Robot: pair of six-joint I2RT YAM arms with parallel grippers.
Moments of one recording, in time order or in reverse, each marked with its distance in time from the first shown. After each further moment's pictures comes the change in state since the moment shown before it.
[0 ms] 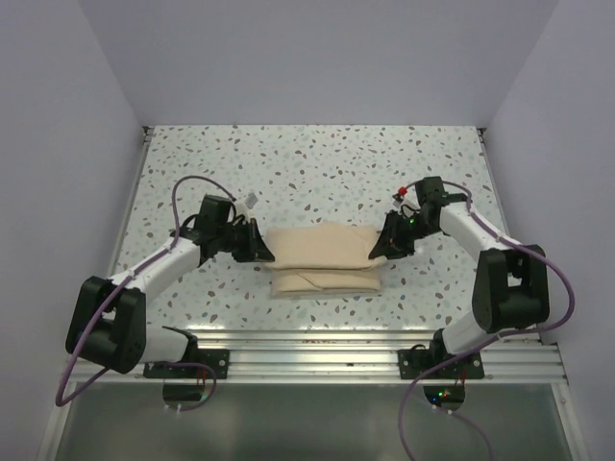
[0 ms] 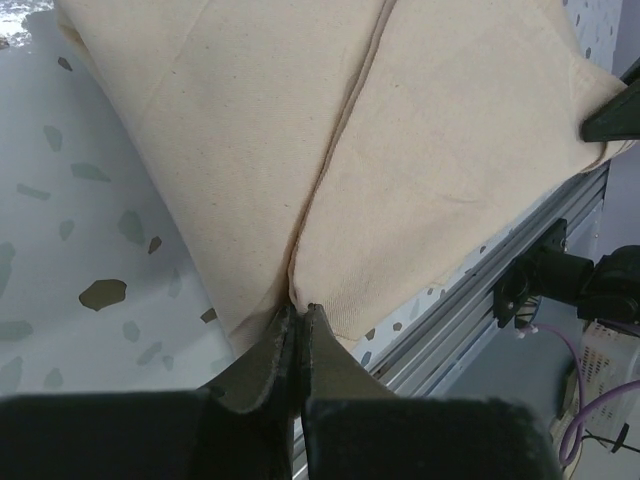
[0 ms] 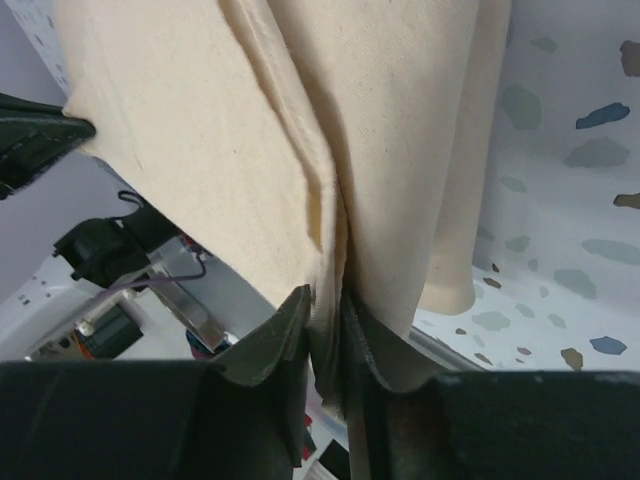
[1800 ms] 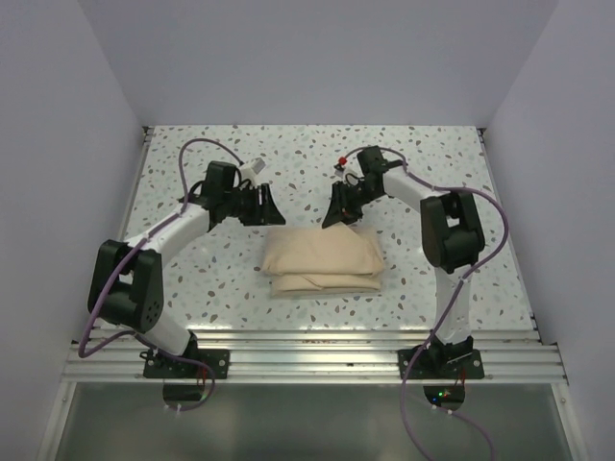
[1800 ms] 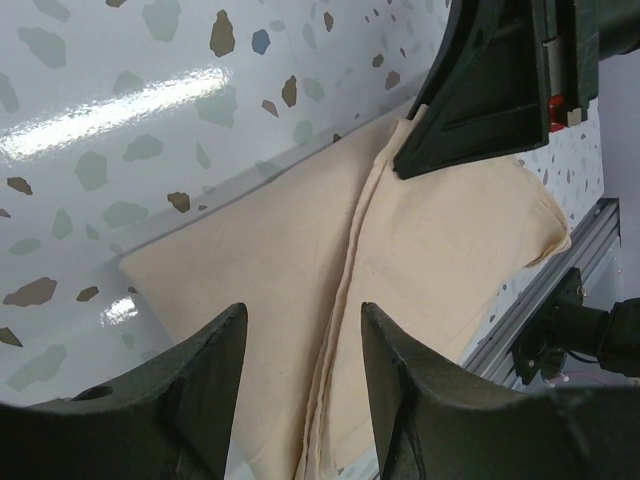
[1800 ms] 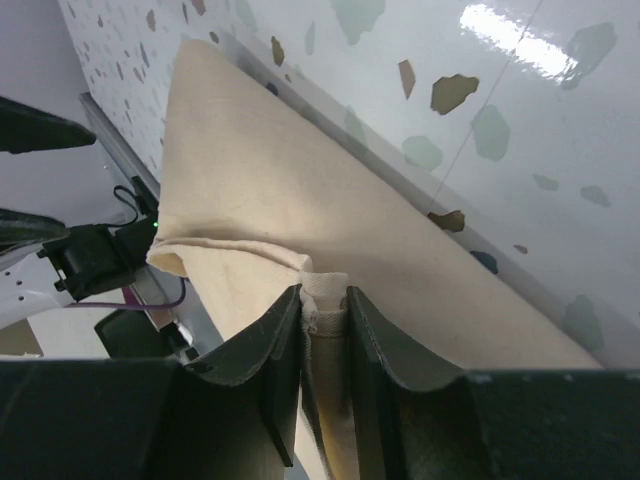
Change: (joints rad) left arm 0.032 0.240 0.298 0.041 0.015 0.117; right arm 0.225 0.582 0.544 0.136 -0.104 -0.078
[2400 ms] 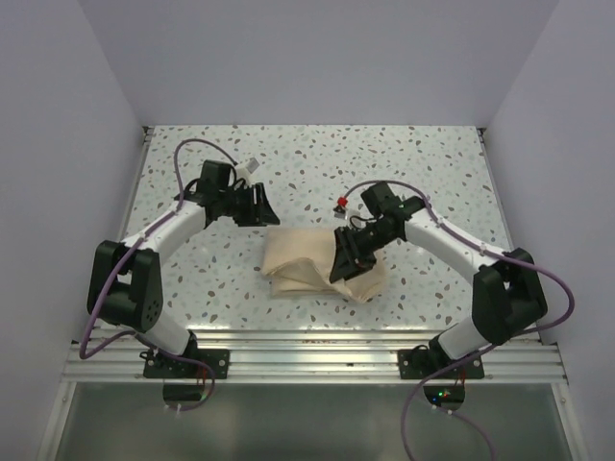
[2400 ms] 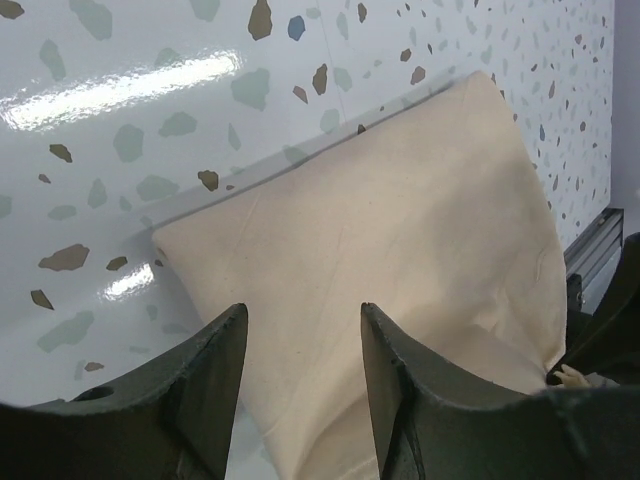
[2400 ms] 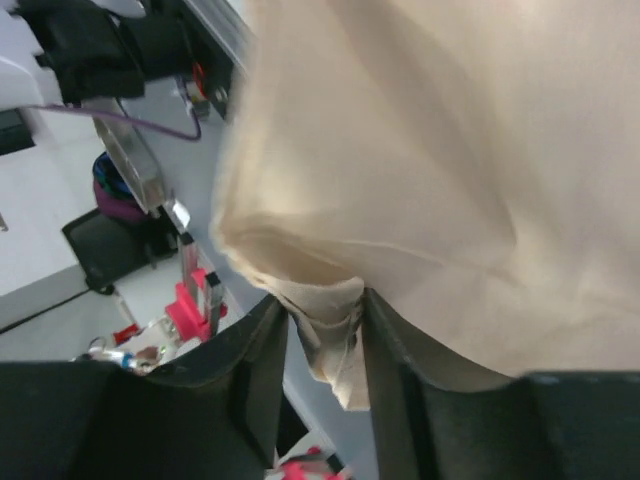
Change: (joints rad) left arm 0.037 0.000 0.024 -0.074 -0.013 0.002; right arm 0.163 -0.583 -0.422 -0.121 -0.023 -0.003
